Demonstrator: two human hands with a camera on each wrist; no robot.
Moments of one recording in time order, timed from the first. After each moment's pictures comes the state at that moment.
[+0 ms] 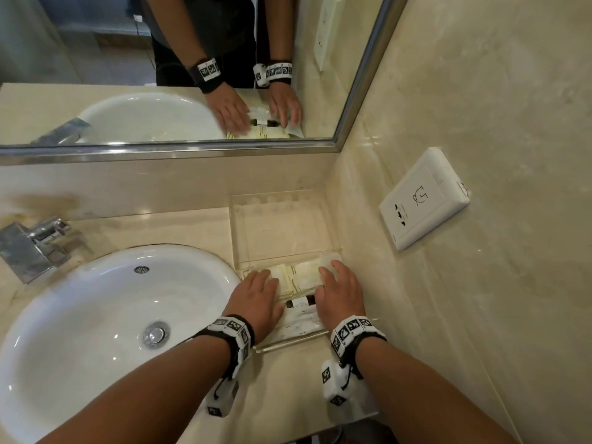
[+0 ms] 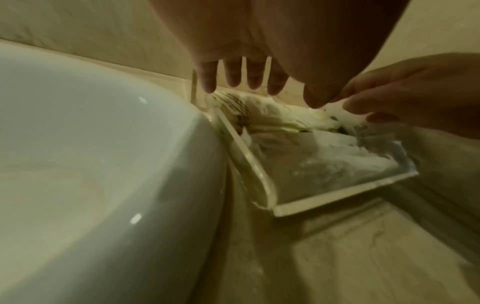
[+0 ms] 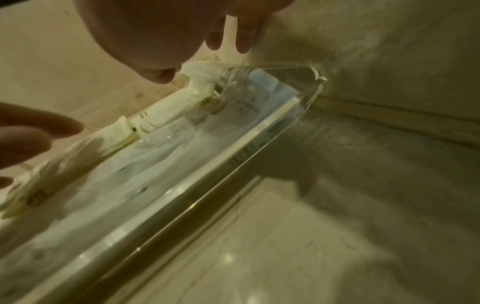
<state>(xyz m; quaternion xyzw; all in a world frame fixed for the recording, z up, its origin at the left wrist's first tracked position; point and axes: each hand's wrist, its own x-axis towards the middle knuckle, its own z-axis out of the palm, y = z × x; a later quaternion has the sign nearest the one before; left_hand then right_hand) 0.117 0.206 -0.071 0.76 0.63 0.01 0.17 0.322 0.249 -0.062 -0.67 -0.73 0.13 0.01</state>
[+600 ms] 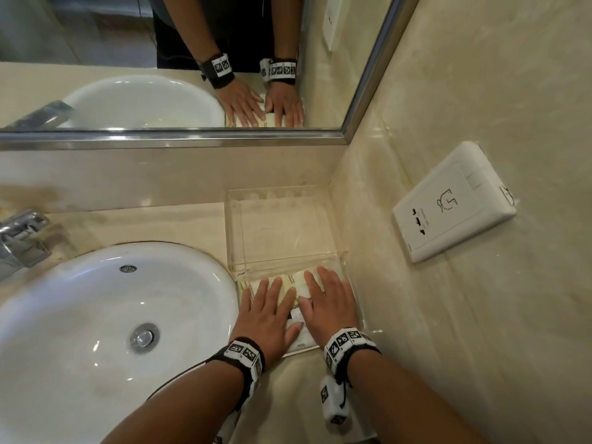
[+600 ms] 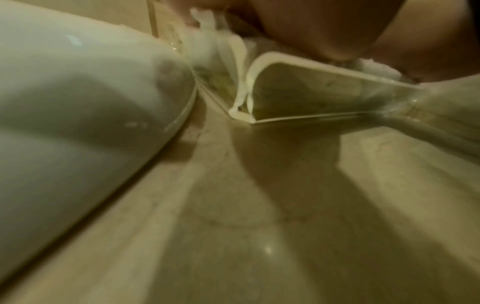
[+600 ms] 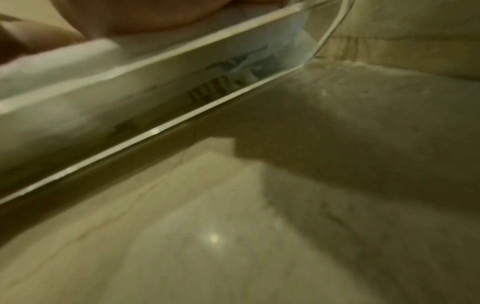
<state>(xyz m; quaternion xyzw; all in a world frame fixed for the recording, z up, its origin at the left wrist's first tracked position) 0.155 0.197 -0.110 0.75 0.64 -0.02 0.17 0.320 0.252 -0.099 -0.59 -0.79 0.15 -0.07</state>
